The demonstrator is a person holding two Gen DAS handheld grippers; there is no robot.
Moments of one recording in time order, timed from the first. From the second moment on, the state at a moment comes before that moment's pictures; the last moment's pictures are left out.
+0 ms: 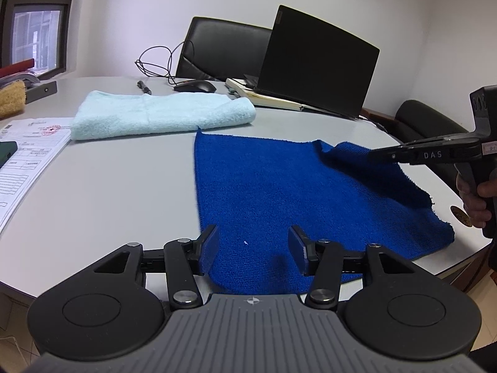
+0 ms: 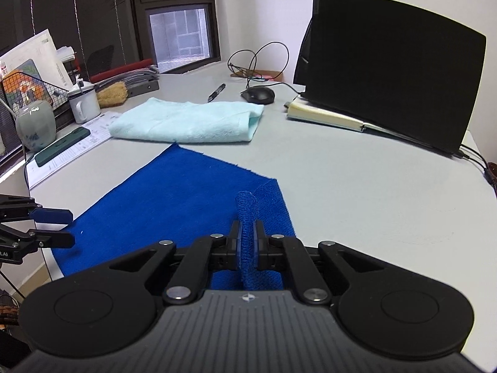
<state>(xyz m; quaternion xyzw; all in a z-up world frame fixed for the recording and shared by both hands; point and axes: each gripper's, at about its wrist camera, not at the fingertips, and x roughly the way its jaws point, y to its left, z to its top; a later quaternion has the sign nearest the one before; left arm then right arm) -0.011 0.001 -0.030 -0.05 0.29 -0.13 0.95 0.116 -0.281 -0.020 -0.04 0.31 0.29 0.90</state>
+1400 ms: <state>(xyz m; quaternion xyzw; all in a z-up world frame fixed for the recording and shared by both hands) -0.037 0.031 -0.030 -0.06 0.26 -0.13 0.96 0.092 -0.221 -0.023 -0.09 0.32 0.31 0.89</state>
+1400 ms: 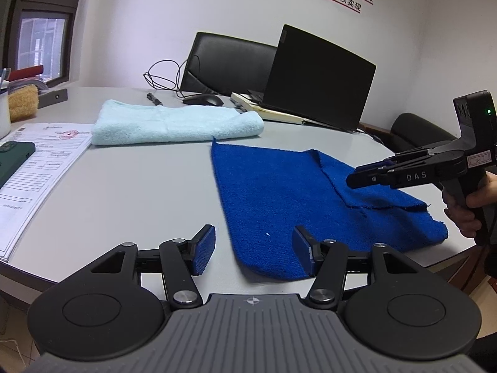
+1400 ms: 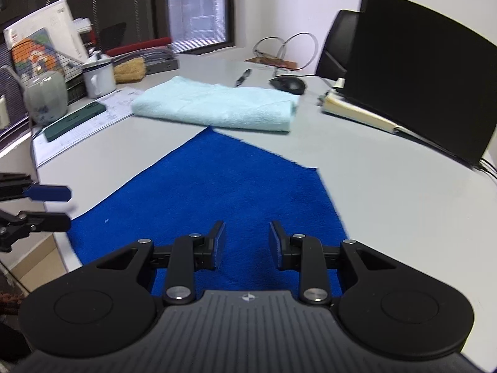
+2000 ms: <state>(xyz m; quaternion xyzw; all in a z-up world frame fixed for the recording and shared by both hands) -0.040 0.034 -0.038 -0.05 0.28 -0.13 0.95 0.090 -0.233 -0.044 -0.05 0.34 0.31 0.89</state>
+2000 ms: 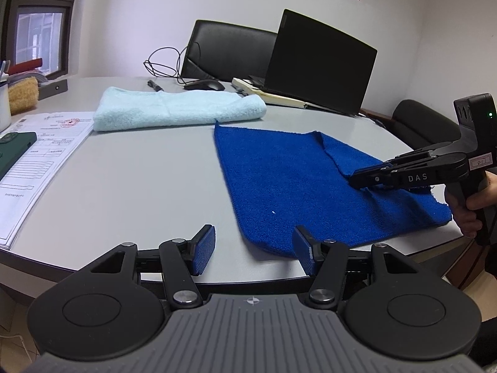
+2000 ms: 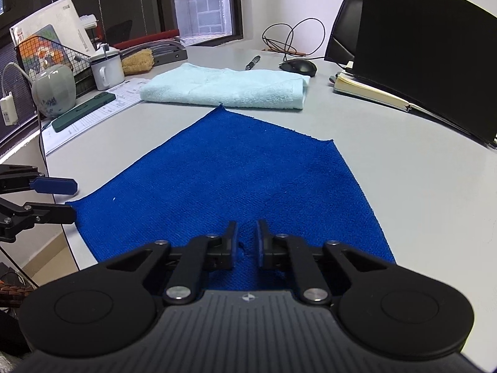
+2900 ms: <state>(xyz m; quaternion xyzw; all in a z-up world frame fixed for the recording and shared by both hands) -0.053 0.049 -0.016 -0.03 0.25 -0.11 0.96 0.091 -0.225 0.008 0.03 0.32 0.36 0.87</state>
